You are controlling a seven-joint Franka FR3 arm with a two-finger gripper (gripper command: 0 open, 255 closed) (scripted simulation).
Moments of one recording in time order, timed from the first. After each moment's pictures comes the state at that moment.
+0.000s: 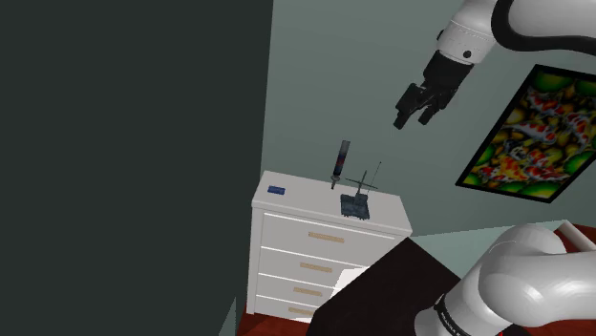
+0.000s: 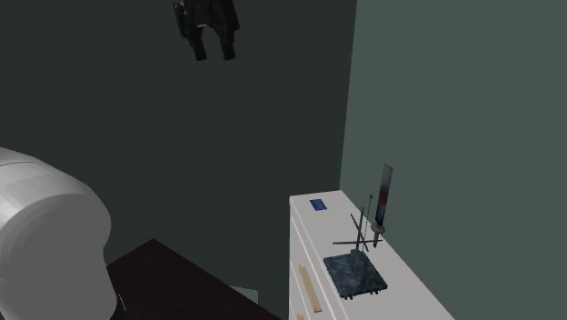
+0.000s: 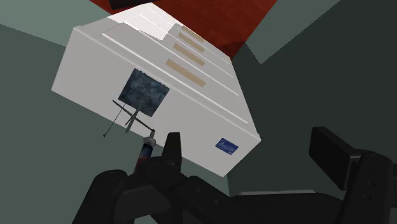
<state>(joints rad) 0.02 -0.83 0.01 -2.28 -0.05 1.63 0.17</state>
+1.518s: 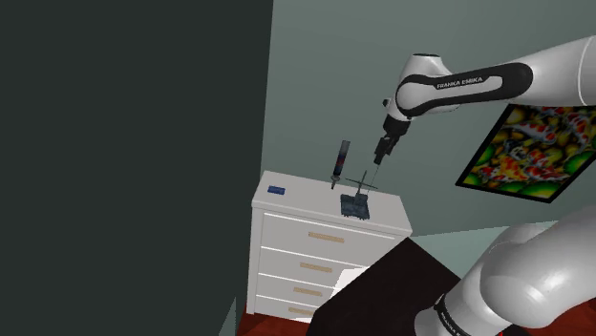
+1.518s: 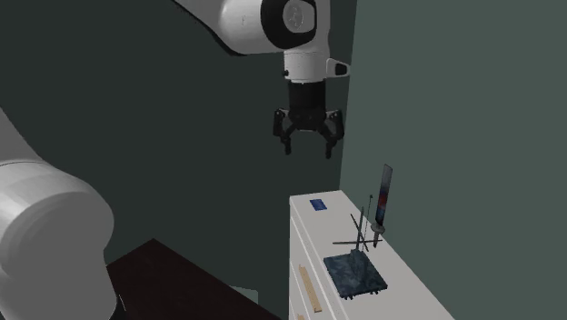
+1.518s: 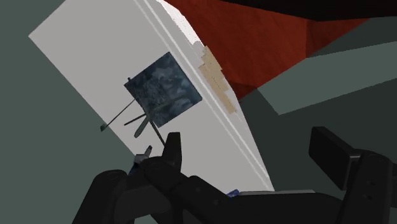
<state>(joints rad) 0.06 -0.32 -0.37 -2.36 -0.17 2.08 -0.44</state>
